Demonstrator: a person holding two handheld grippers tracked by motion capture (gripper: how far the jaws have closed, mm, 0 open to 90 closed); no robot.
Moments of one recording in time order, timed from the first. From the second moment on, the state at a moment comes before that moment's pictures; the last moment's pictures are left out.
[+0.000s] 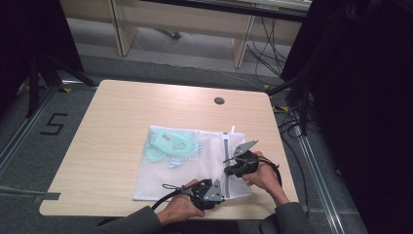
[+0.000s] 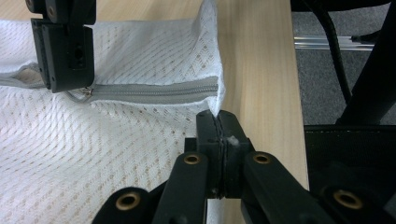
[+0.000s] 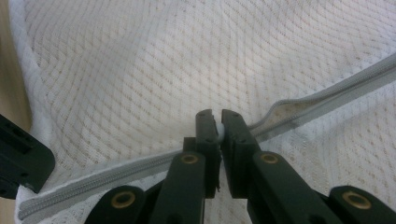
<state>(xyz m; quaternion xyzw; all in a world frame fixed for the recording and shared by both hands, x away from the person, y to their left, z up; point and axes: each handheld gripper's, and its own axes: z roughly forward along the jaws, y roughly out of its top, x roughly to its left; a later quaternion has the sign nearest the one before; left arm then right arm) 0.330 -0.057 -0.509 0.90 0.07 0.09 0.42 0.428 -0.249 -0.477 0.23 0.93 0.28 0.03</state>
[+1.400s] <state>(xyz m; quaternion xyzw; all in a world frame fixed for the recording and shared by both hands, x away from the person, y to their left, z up) 0.324 -0.057 -0.512 0.90 0.07 0.07 0.42 0.453 -0.249 -0.475 0.25 0.92 0.28 0.08</state>
